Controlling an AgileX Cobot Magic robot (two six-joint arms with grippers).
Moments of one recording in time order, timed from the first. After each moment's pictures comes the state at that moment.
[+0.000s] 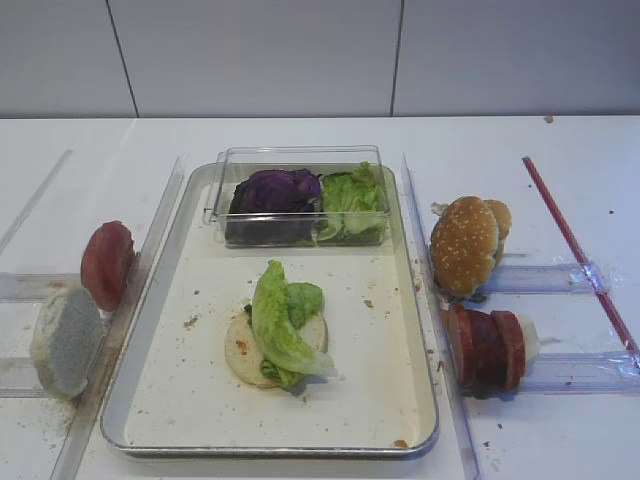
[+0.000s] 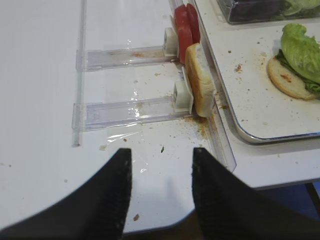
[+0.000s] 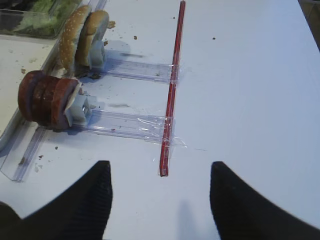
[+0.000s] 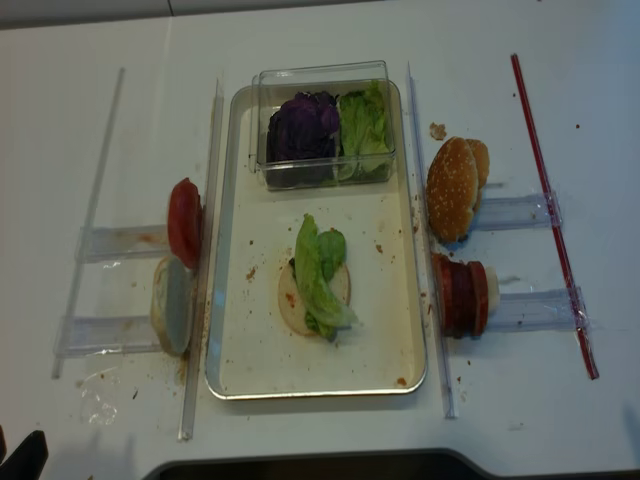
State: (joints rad) left arm -0.06 -0.01 -0.49 -0.04 1.17 0.02; right arm 0.05 -0.02 -0.47 0.06 1.14 -0.12
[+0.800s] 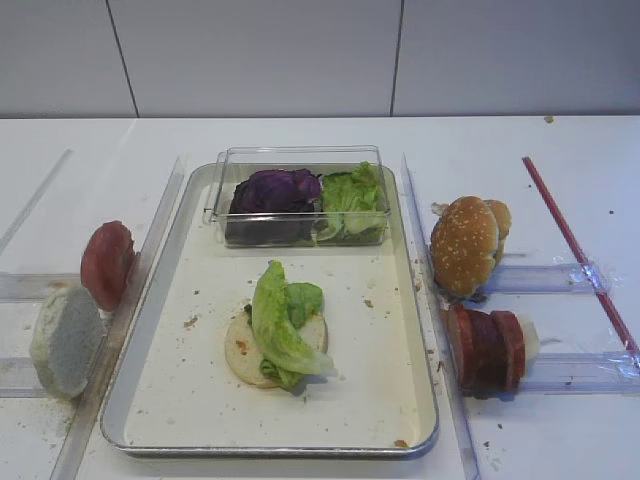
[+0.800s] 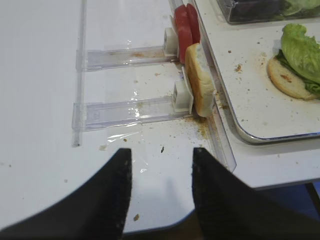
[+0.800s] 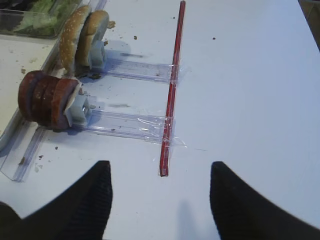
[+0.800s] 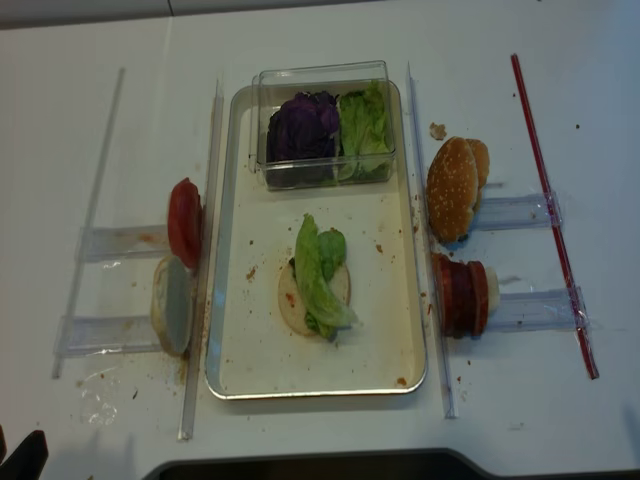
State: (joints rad) left arm -0.06 -0.01 -0.49 -0.04 1.17 0.02; right arm 0.05 -0.02 -0.47 0.06 1.14 -0.12
